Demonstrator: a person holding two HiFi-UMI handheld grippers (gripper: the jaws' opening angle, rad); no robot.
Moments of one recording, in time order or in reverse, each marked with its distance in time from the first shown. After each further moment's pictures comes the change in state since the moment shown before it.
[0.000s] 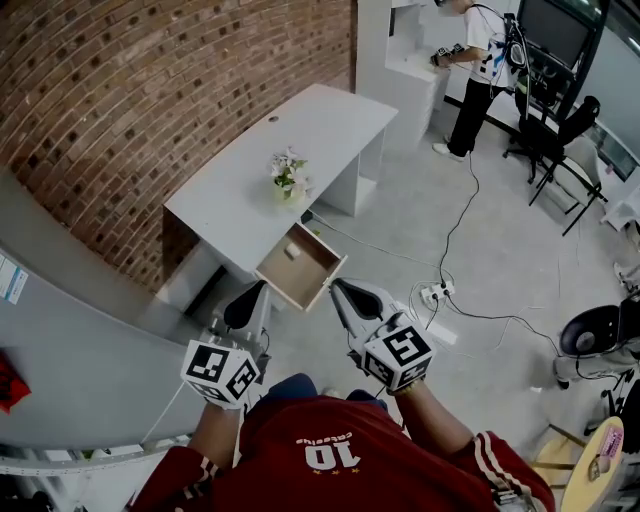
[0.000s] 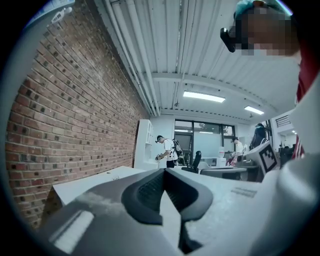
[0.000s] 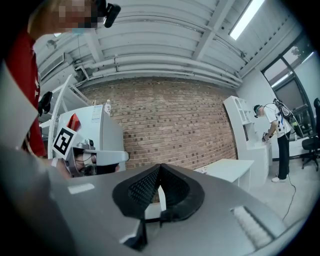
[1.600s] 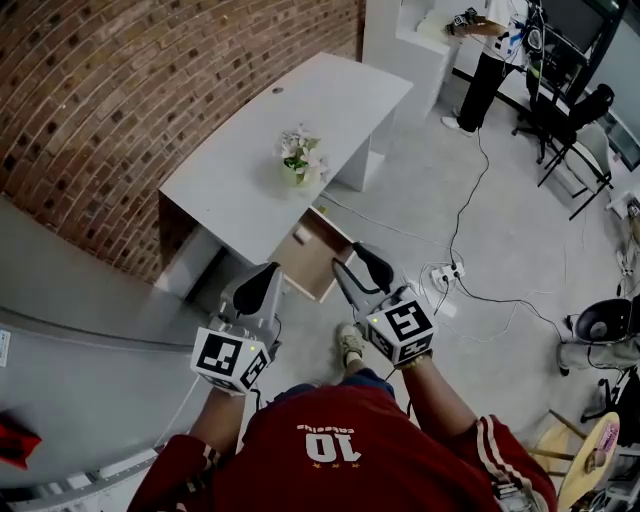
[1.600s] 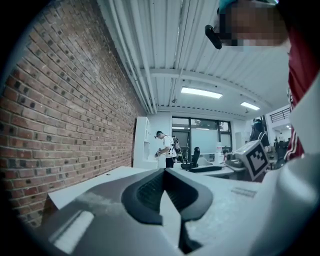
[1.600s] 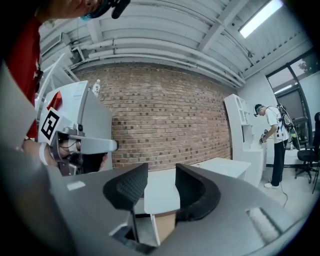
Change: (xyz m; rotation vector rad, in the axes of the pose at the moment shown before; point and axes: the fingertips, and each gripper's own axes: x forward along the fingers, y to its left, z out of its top) left arm 0.049 0.073 -0.017 0.041 0.021 -0.040; right arm 0.104 -0.046 -0.034 -0.083 0.080 -0.068
